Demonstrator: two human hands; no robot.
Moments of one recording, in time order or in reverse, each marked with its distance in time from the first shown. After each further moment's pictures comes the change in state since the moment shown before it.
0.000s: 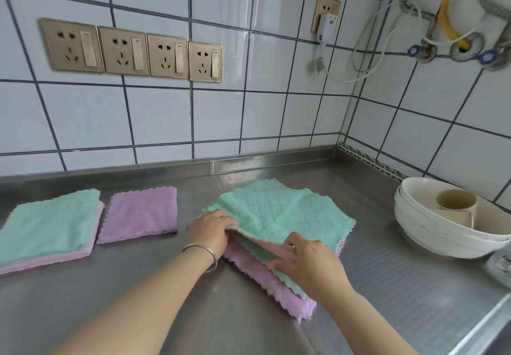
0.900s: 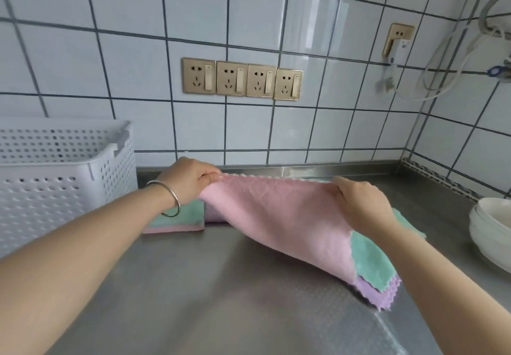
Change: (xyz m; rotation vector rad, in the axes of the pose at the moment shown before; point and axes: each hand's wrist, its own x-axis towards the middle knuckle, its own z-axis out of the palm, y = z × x) left_hand -0.089 -0.082 -0.224 -0.010 0.088 -0.044; right_hand 0.010 -0.097 -0.073 -0.099 0.249 -0.150
